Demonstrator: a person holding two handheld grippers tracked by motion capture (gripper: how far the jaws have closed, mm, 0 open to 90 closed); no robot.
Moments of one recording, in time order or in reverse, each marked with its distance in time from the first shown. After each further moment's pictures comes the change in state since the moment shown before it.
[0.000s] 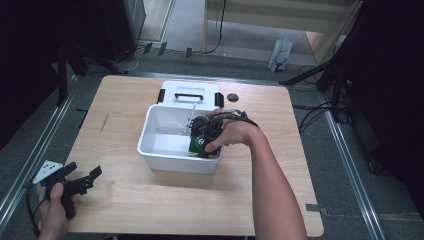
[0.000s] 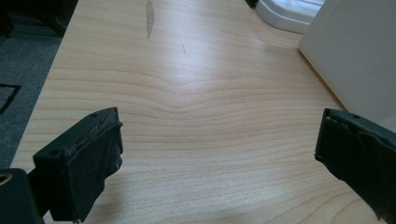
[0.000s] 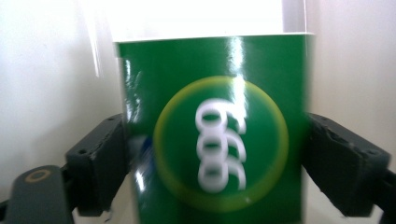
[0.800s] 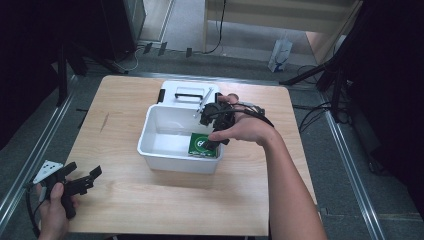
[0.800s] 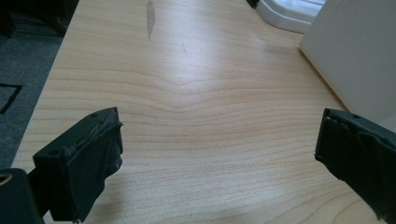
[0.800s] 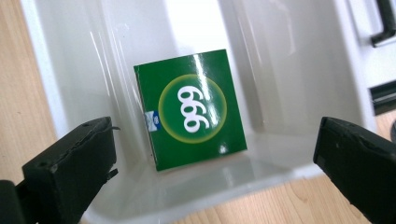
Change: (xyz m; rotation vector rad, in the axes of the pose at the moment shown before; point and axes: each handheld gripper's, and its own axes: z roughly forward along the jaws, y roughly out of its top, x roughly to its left) left arm 0.000 0.000 0.000 -0.003 0.005 0.002; right arm 0.006 -0.017 -0.067 -0.141 -0.088 0.125
